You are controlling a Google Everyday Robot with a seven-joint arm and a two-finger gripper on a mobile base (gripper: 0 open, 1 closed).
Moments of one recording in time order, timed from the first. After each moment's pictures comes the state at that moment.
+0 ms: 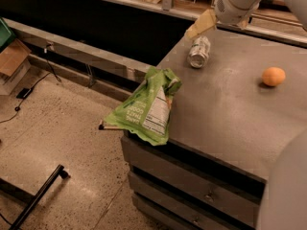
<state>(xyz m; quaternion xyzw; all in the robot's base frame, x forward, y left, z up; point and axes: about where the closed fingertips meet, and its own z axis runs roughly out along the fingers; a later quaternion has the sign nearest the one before) 0.717 -0.188 0.938 -0.16 0.94 0.02 0.28</state>
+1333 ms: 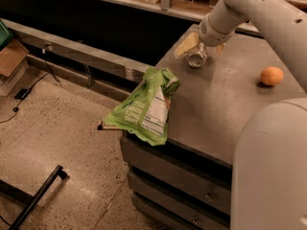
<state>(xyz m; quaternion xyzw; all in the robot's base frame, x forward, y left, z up) 0.746 -0.160 0.848 -0.13 0.96 0.10 0.22</state>
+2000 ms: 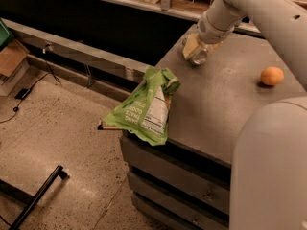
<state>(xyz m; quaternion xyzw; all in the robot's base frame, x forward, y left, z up) 0.741 -0.154 0.857 -0.17 0.96 0.08 0.22</state>
